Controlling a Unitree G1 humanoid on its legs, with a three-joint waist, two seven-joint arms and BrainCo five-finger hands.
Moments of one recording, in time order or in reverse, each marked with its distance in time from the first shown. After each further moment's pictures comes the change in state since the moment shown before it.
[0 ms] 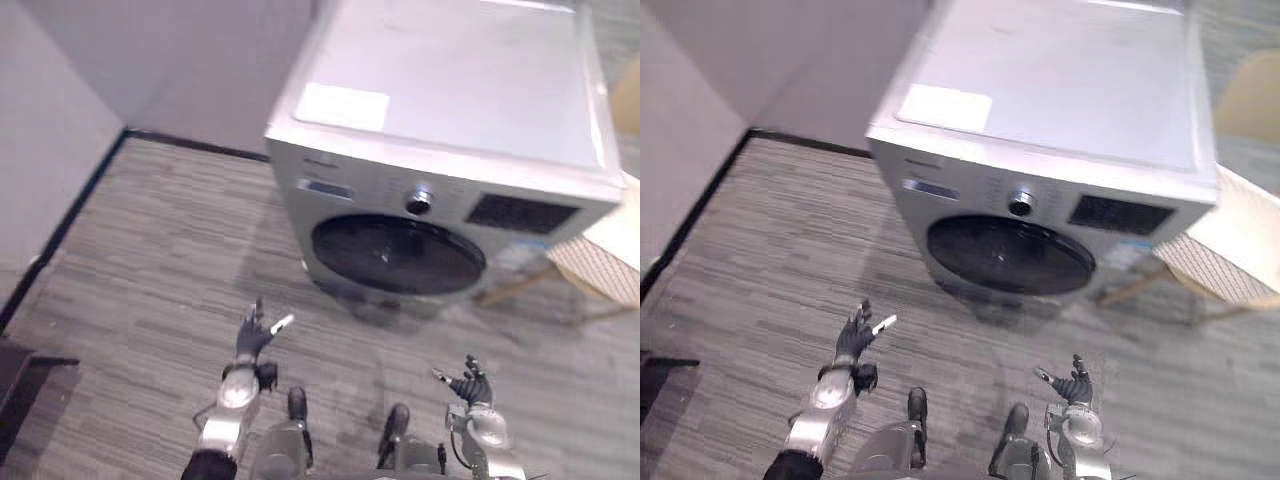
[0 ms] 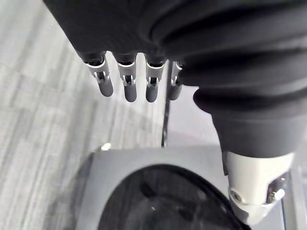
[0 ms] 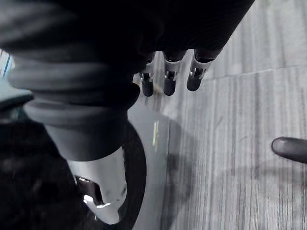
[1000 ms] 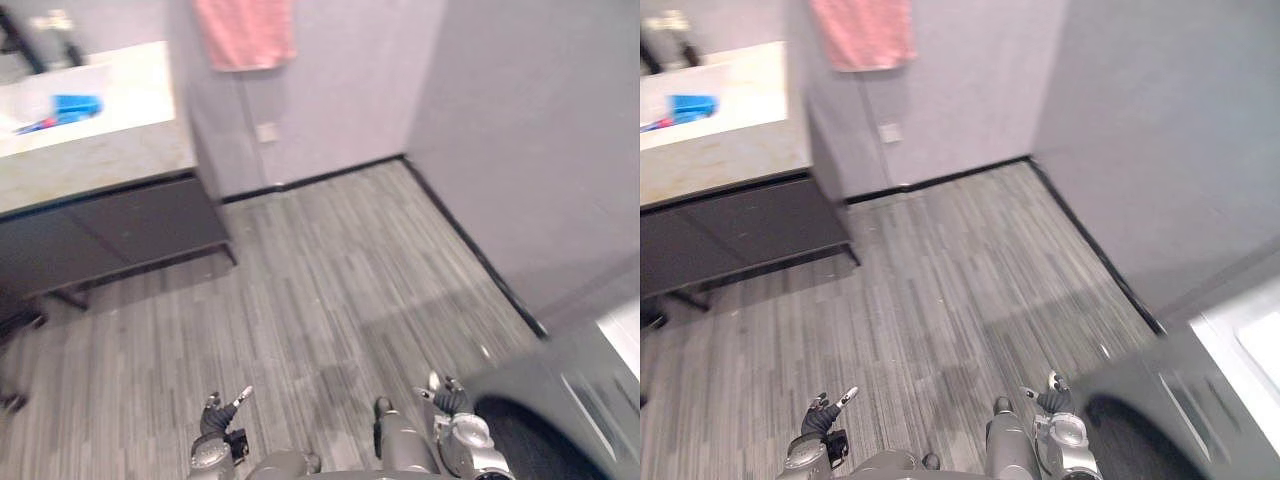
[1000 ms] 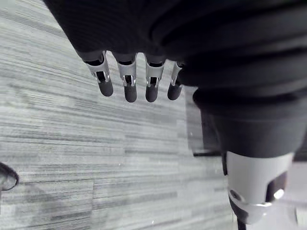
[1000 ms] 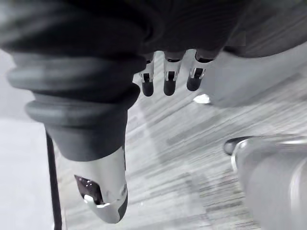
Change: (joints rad) left arm -0.014 -0.128 0.360 0.344 -0.003 0.016 0.059; right arm -0.092 0.017 0.028 0.148 -0.057 0.046 0.043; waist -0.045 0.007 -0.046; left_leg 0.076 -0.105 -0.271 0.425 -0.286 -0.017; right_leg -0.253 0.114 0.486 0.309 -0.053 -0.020
